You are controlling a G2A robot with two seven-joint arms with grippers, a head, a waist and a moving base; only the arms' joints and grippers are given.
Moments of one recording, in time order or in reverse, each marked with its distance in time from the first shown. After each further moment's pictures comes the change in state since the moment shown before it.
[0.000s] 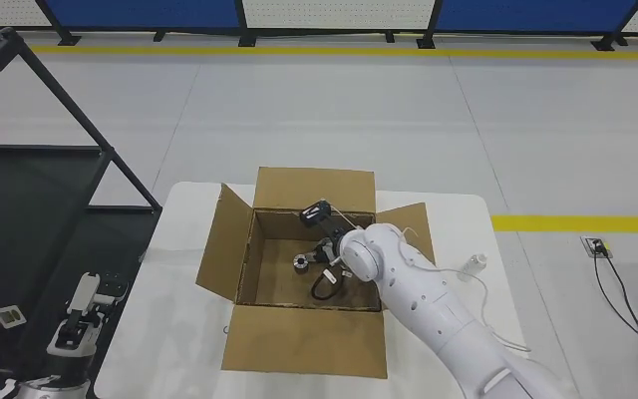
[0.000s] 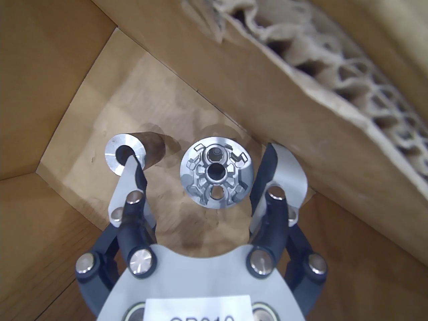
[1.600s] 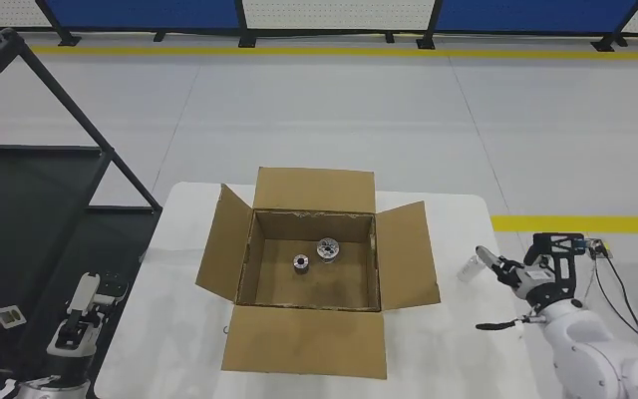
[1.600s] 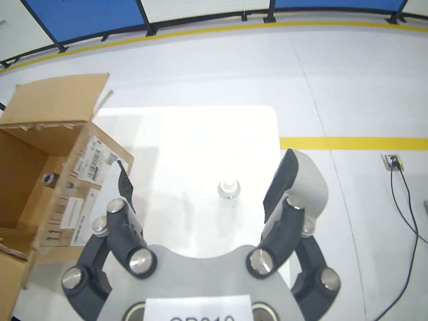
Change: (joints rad) left arm 0.000 0.000 0.000 0.000 0.000 0.000 0.000; right arm -0.982 0.266 1.126 -1.128 -0.157 -0.078 -0.134
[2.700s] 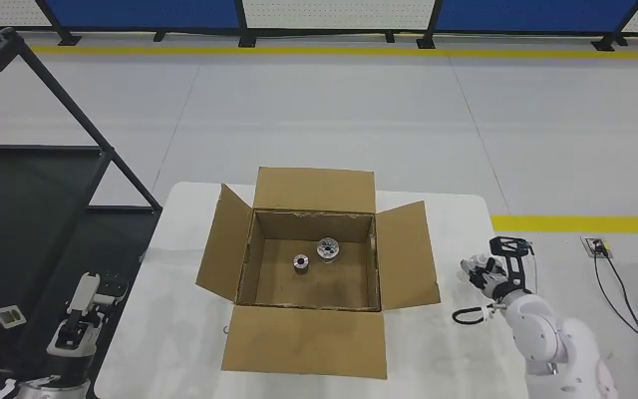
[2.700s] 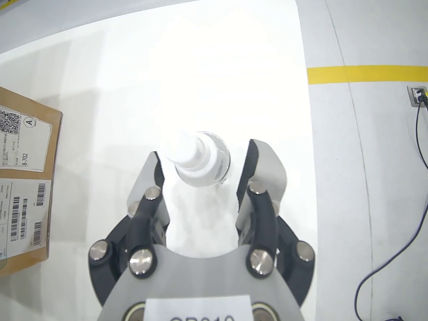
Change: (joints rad) left arm 0.000 0.000 0.000 0.000 0.000 0.000 0.000; right arm 0.187 0.025 -0.148 0.416 -0.051 0.058 -0.012
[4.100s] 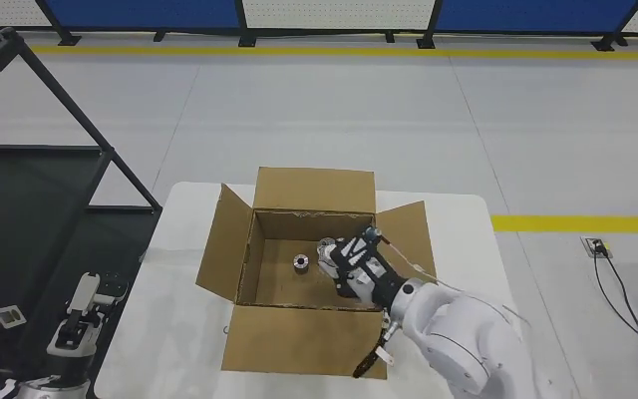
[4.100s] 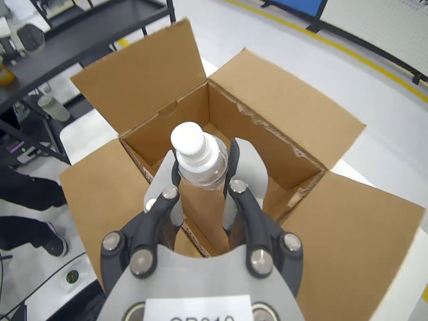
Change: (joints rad) left arm 0.000 0.000 0.000 0.000 0.000 0.000 0.000; right arm 0.225 -0.028 -0.630 -0.470 0.027 -0.045 0.270
